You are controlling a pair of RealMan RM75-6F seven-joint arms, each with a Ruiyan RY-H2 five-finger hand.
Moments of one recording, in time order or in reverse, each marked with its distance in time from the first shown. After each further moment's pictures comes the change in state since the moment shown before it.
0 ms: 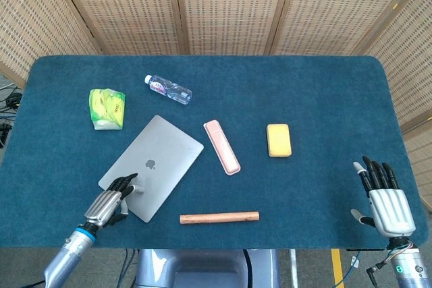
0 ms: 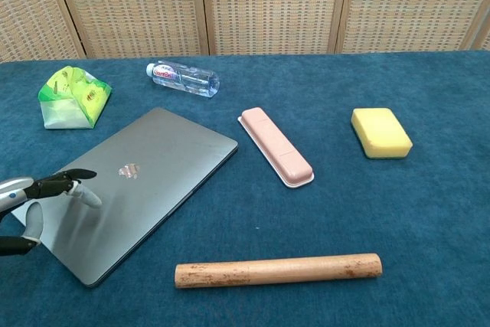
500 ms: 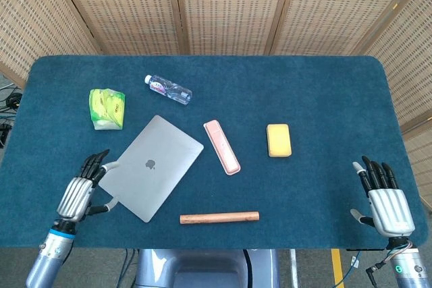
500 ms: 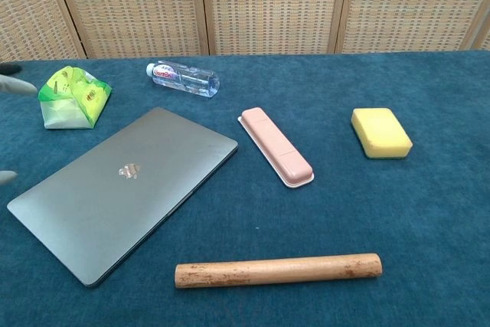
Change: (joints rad) left arm 0.101 0.034 -0.054 -0.008 0.121 0.390 0.068; right arm 0.002 -0.006 0.000 0.001 -0.002 -0.002 -0.010
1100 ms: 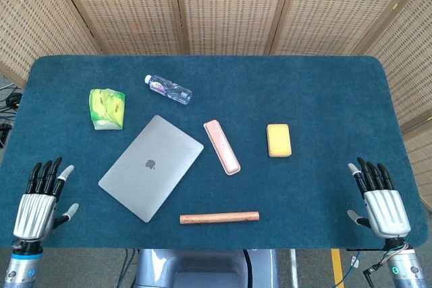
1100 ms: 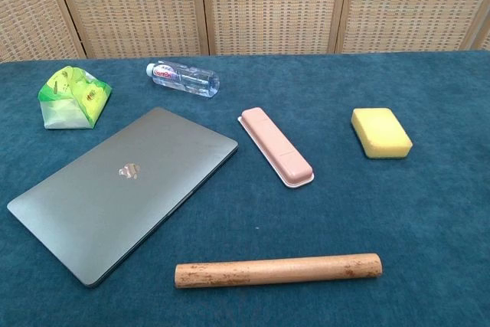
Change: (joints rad) left arm 0.156 0.021 0.009 0.096 0.028 0.168 0.331; right arm -0.001 -0.011 -0.008 0.002 -0.028 0.014 -0.018
